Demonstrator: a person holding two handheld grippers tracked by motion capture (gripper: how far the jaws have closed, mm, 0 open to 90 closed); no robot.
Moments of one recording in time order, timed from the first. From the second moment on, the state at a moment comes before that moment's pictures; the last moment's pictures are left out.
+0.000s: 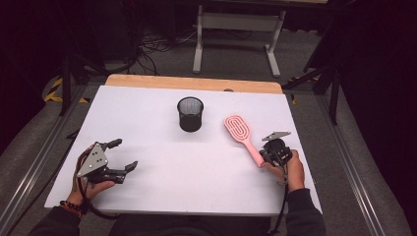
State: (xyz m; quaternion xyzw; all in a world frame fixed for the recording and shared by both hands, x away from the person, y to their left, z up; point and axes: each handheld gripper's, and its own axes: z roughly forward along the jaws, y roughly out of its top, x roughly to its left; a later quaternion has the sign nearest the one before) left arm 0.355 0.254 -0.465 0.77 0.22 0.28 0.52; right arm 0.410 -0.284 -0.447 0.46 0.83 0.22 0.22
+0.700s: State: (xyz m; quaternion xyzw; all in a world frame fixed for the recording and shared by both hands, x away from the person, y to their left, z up) left arm 0.354 0.256 -0.464 0.77 0.22 0.28 0.53; right arm 0.393 -0.277 -0.448 0.43 0.85 0.22 0.22
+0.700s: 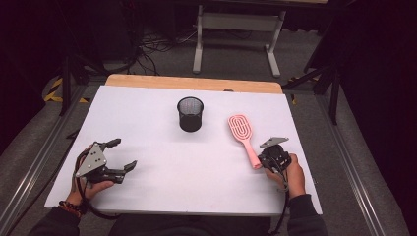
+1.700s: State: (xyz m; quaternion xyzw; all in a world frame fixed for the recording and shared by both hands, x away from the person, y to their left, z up) left arm 0.355 0.253 -0.465 0.77 0.23 0.28 0.52; right arm 0.406 -0.275 -0.419 0.47 0.80 0.28 0.25
